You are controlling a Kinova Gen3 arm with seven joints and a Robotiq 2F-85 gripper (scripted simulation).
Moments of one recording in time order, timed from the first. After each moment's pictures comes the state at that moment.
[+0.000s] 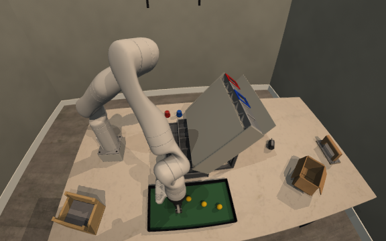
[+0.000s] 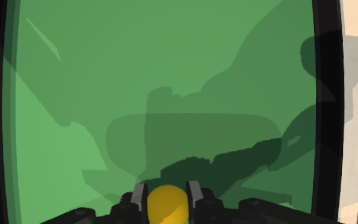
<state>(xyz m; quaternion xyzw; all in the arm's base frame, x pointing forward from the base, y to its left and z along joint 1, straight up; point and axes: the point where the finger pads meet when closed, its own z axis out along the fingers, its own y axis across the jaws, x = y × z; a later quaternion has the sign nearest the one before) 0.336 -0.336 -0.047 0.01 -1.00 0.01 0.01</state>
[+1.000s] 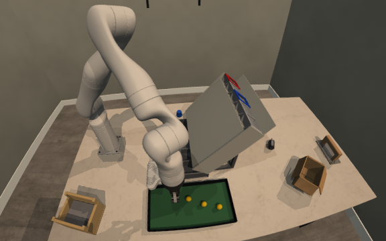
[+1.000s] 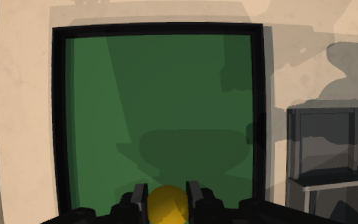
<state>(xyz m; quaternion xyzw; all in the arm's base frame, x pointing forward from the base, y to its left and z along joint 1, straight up) 0.336 -0.334 0.084 0.00 -1.00 0.00 0.01</state>
